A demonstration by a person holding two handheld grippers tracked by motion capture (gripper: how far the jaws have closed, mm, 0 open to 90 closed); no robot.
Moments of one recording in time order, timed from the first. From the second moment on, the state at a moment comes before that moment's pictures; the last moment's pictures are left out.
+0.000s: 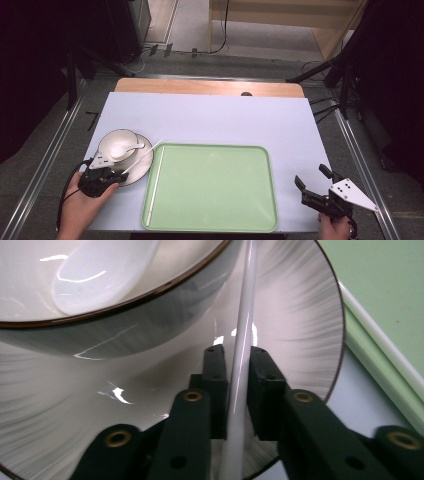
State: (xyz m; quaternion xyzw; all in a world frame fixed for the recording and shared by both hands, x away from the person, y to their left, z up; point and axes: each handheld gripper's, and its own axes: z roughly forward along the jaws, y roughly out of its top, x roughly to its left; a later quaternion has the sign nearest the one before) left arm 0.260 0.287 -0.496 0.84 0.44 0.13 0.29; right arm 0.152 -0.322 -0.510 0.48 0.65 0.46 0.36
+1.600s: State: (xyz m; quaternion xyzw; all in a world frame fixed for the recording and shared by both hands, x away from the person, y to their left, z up) left arm 0.210 0.144 -0.514 0.84 0.43 0.09 0.32; right arm 0.148 -0.327 -0.508 0.48 0.65 0.46 0.36
